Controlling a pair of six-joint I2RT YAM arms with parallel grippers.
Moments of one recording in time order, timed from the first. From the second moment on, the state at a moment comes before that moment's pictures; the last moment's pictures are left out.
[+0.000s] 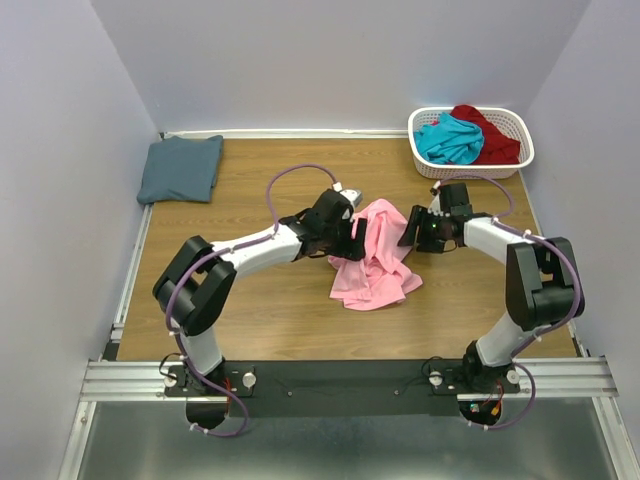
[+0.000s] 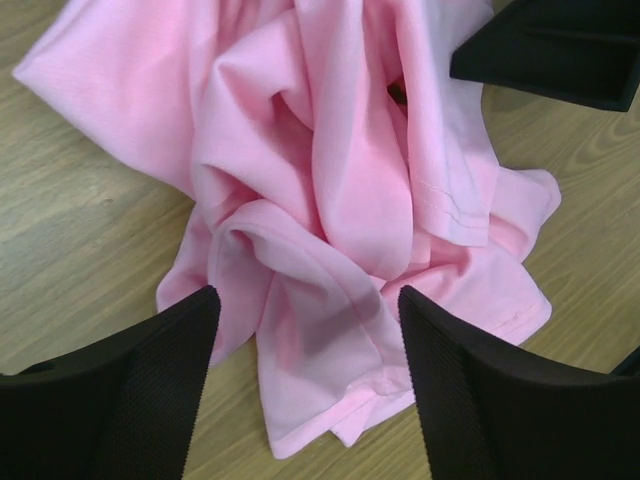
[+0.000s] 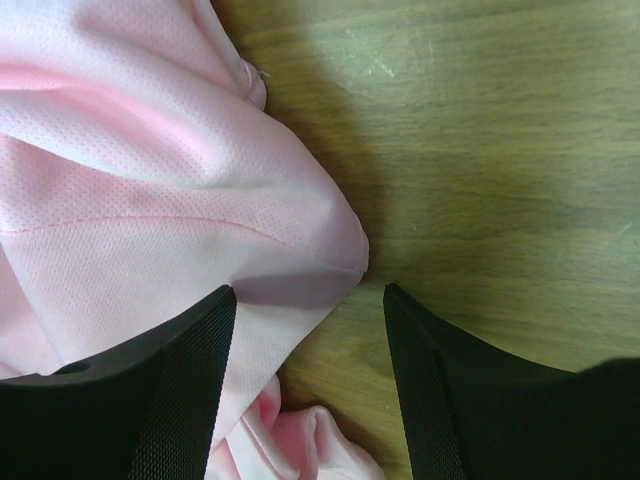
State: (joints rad) left arm -0.76 1.74 1.14 -0.18 0.12 -0.44; right arm 0.15 1.65 0.90 -0.25 -0.27 0.37
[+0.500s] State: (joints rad) left arm -0.70 1.75 1.17 -0.27 -0.03 -0.36; right arm 0.15 1.64 0.92 -0.21 -0.28 0.40
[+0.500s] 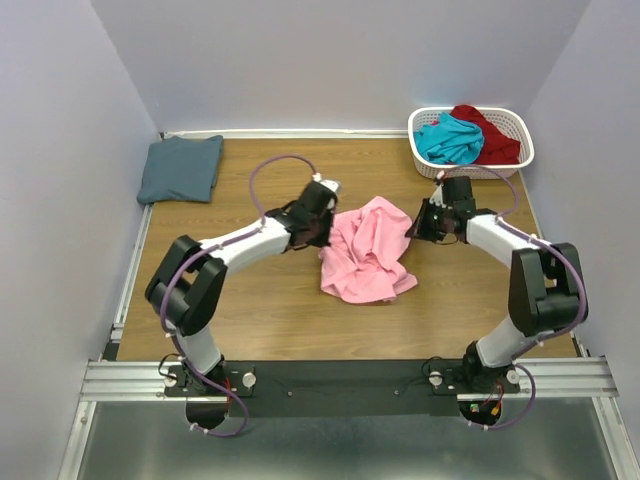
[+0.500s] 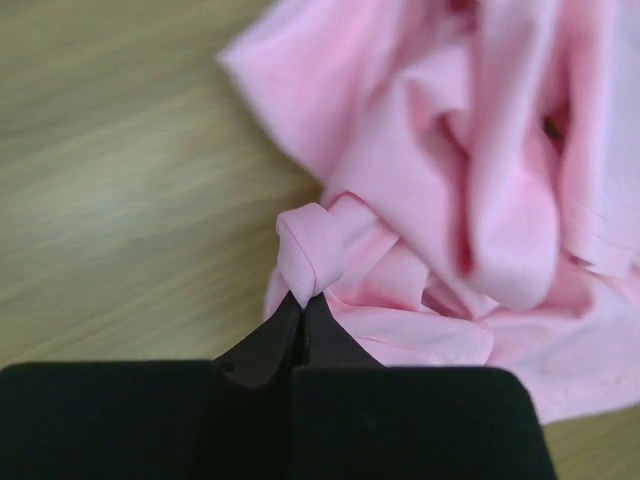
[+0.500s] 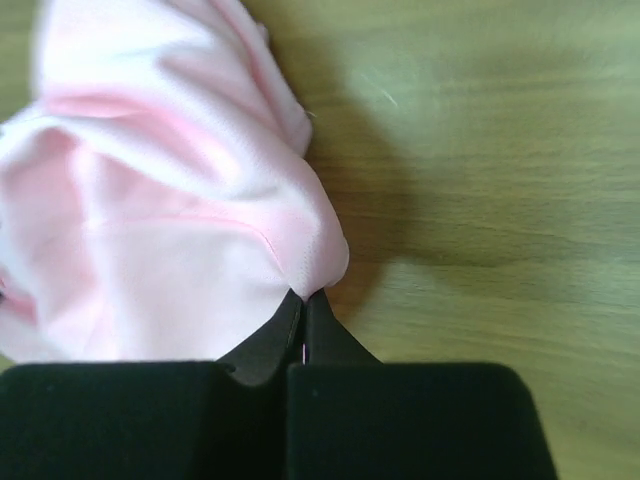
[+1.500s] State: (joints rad) left arm -0.37 1.31 1.09 -0.26 -0.21 -0.32; right arm 0.40 1.50 1.58 -0.29 -0.56 0.39
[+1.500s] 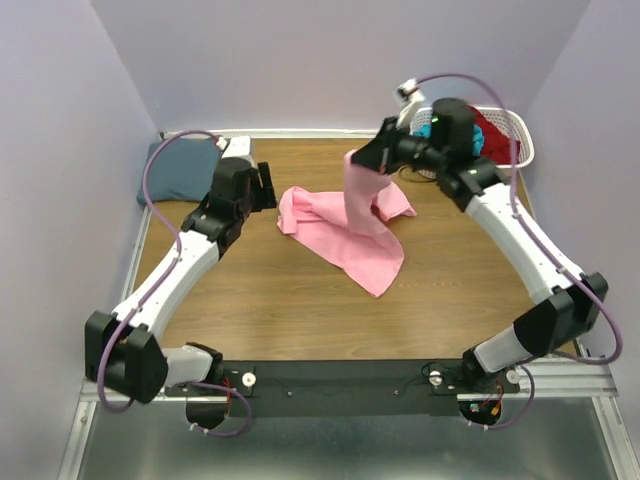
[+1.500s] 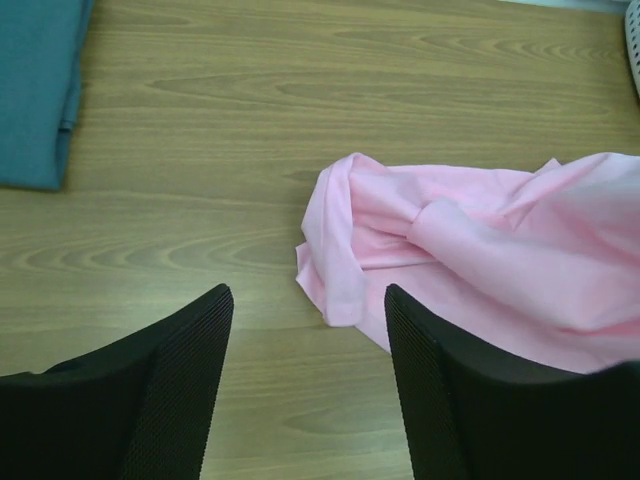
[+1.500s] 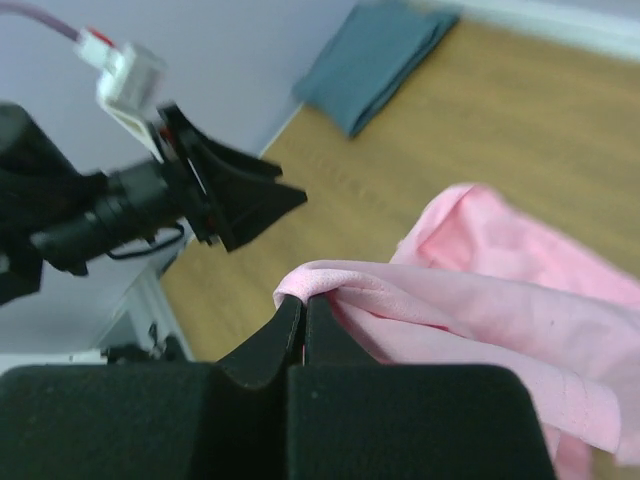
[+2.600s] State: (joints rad) left arm -0.39 1.04 0.69 -0.32 -0.06 -0.48; right arm 0.50 1.80 1.44 -0.42 -0.27 0.32
